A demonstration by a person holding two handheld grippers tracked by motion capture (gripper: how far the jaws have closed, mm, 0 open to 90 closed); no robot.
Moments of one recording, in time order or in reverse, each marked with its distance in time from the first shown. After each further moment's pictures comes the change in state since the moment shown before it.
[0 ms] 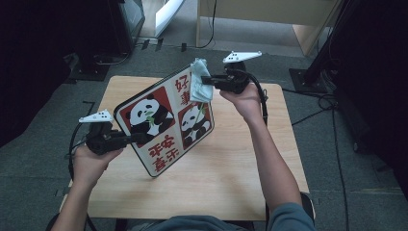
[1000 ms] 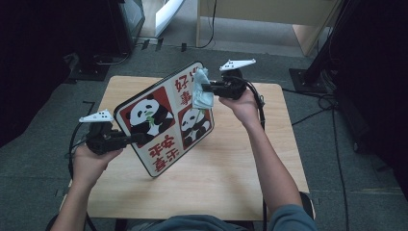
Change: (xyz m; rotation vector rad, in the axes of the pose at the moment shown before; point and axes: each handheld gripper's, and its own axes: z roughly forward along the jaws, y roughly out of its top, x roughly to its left) left arm 0.000 0.001 0.000 0.009 -0.008 0.009; right arm -0.008 -0.025 0.016 0.070 -0.030 0.031
